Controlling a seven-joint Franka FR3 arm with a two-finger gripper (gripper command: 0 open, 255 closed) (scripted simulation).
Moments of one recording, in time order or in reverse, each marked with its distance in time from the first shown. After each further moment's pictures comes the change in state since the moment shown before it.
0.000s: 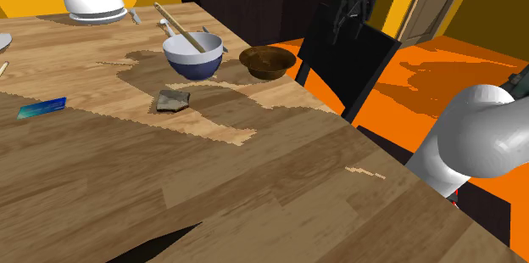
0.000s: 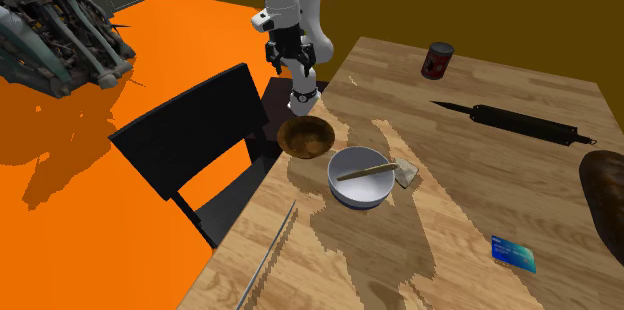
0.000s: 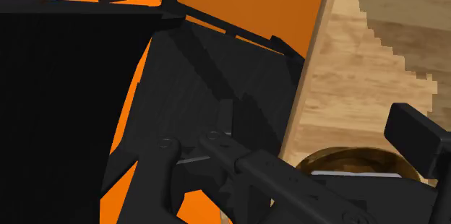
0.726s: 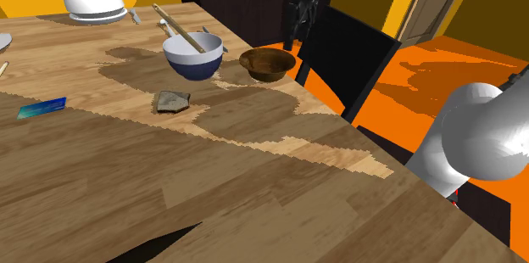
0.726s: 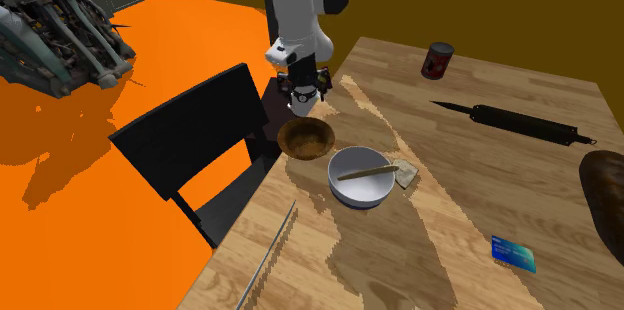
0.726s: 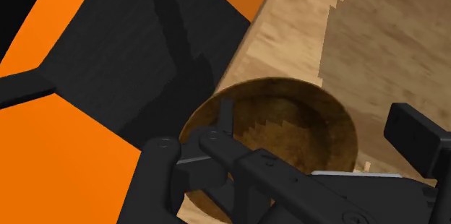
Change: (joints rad) arm 0.120 0.329 0.012 0.172 0.019 0.141 -0.227
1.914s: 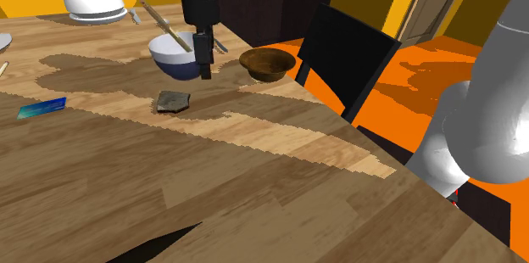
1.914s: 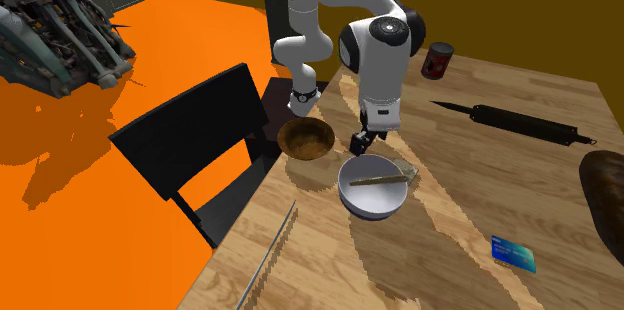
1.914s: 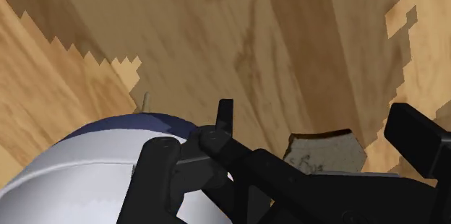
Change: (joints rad) arm 0.182 0.573 0.132 0.504 -0.011 0.045 -0.375
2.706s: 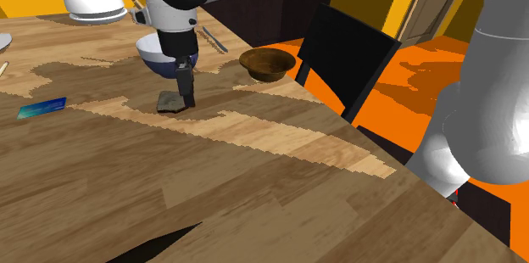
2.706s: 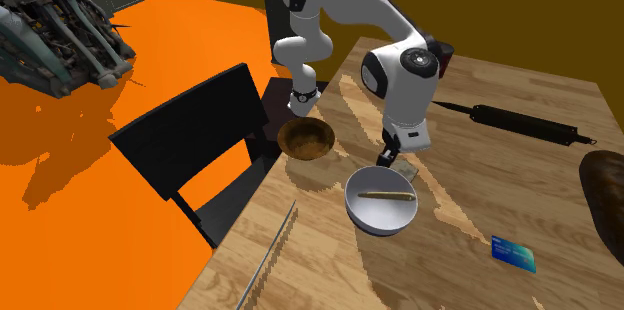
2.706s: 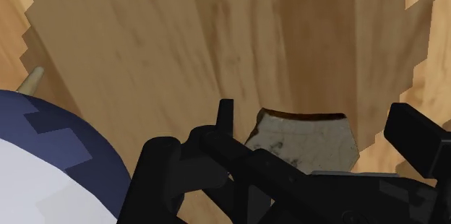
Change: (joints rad) arm 0.052 0.132 0.047 0.046 -0.026 0.072 -0.076
